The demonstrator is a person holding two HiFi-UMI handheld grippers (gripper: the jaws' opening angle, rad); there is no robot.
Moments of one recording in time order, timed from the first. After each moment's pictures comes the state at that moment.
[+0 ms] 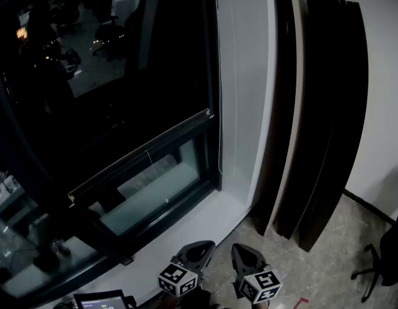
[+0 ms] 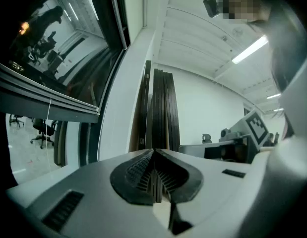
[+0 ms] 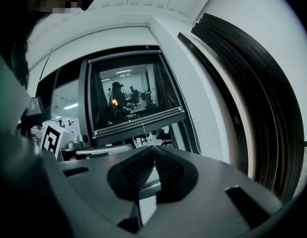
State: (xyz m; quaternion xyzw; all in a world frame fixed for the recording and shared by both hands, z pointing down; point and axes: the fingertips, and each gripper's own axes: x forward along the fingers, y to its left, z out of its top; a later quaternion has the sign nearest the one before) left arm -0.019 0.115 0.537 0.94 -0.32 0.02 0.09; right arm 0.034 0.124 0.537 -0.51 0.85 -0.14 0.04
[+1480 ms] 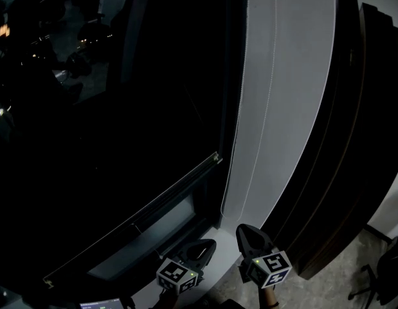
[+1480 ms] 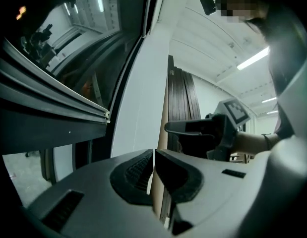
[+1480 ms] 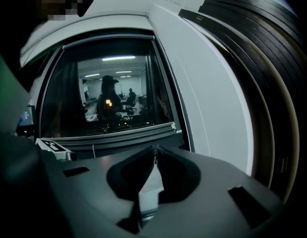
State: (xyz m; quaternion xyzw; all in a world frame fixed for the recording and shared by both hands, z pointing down) left arm -0.033 -0.172 0.490 0.96 -0.28 0.01 0.08; right arm 0.034 -0.199 0.451 -0.54 0.84 -0.07 0.04
